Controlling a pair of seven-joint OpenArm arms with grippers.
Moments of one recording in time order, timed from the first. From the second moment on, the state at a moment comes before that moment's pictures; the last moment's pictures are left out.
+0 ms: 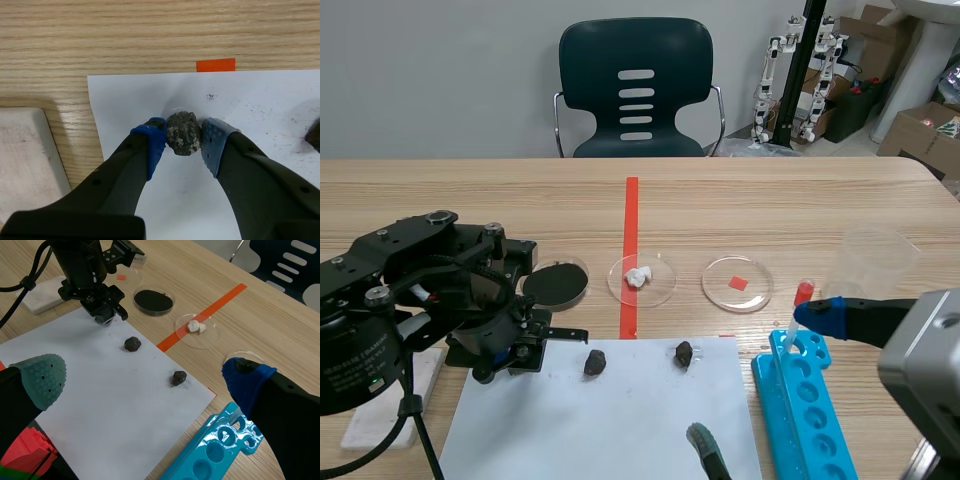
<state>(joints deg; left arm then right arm) -12.8 -17.7 35.3 75.7 -25.2 27.1 61.5 -56.5 30.6 -3.1 120.7 -3.7 16.3 18.9</state>
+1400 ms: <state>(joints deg) 38.2 -36.4 2.0 117.7 -23.7 -0.9 6.2 -56.5 30.6 -3.1 120.7 -3.7 16.2 18.9</state>
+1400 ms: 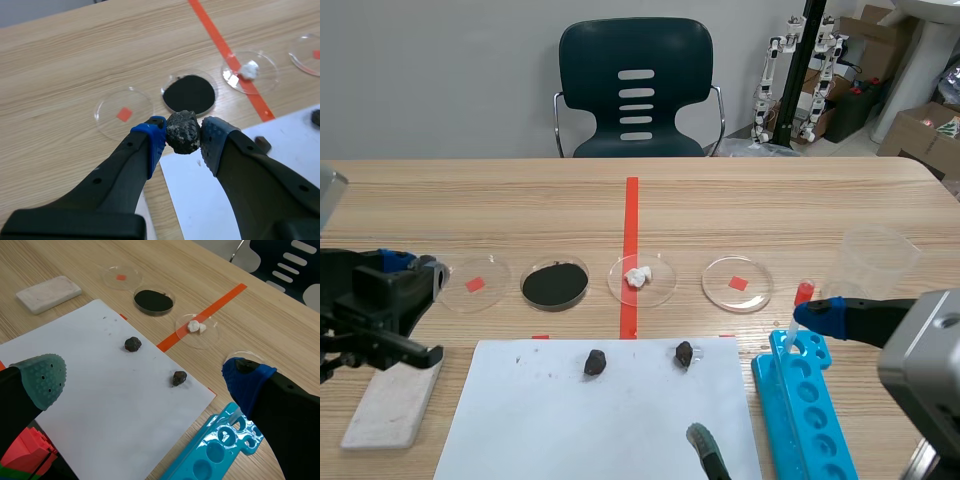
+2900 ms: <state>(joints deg) 59.4 -36.2 -6.6 123.6 -5.0 -11.4 -14.8 -56.5 30.6 -3.1 120.7 -3.7 16.3 18.9</state>
